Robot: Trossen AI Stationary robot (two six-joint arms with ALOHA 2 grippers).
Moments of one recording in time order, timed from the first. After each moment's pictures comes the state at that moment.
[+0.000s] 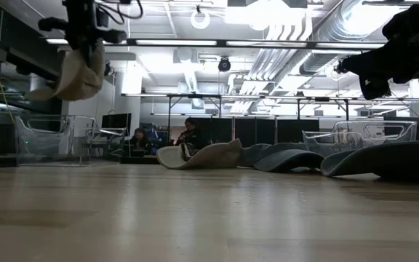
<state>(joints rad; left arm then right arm) 0.50 1.21 1.32 -1.39 -0.70 -0.97 0.06 0.04 0.01 0.05 0.12 0.16</state>
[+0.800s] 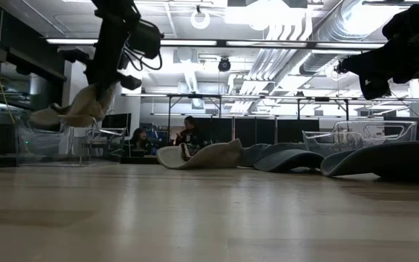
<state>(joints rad) 0.61 1.53 1.32 -1.34 -0.70 -0.98 0.06 0.04 0.01 0.05 0.12 0.16</state>
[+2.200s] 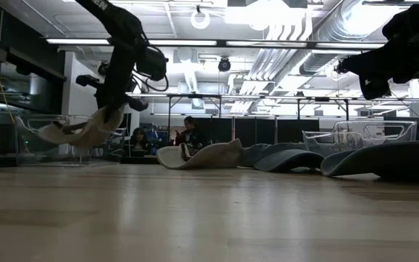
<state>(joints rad) 0.71 1.68 1.31 -1.17 -0.58 -0.83 0.06 0.04 0.01 0.05 0.12 0.16</state>
